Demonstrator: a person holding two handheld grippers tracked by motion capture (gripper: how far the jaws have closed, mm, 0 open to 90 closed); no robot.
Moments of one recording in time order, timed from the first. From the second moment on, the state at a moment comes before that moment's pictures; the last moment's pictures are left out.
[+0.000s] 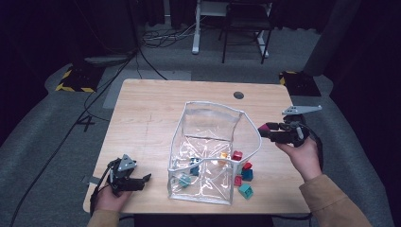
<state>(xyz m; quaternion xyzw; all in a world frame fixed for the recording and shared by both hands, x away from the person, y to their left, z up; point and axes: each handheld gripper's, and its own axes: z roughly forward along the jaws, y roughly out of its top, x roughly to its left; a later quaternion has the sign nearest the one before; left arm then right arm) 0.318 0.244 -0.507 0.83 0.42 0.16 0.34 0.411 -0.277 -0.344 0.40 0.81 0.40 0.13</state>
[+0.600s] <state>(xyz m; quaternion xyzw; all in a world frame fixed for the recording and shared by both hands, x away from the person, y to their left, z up) 0.318 0.245 -0.507 0.83 0.42 0.16 0.34 0.403 -0.268 -0.300 0.36 0.80 0.45 0.14</state>
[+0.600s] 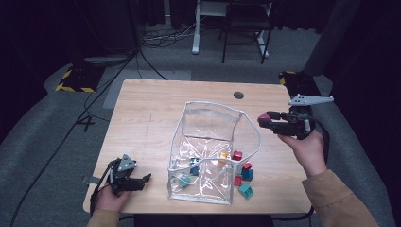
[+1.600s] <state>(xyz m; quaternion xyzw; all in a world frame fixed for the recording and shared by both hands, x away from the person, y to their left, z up) 0.318 0.245 -0.507 0.83 0.42 0.16 0.34 0.396 -0.209 -0.281 0.28 0.82 0.48 0.12</state>
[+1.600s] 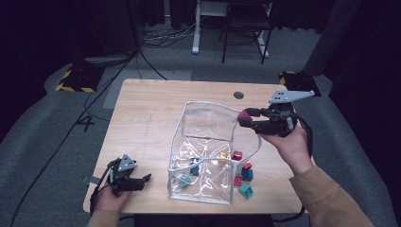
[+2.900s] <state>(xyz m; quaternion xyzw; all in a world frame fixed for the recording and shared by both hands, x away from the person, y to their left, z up) 0.318 0.245 -0.507 0.83 0.42 0.16 0.34 0.411 -0.105 -0.312 0.23 0.89 0.38 0.03</state>
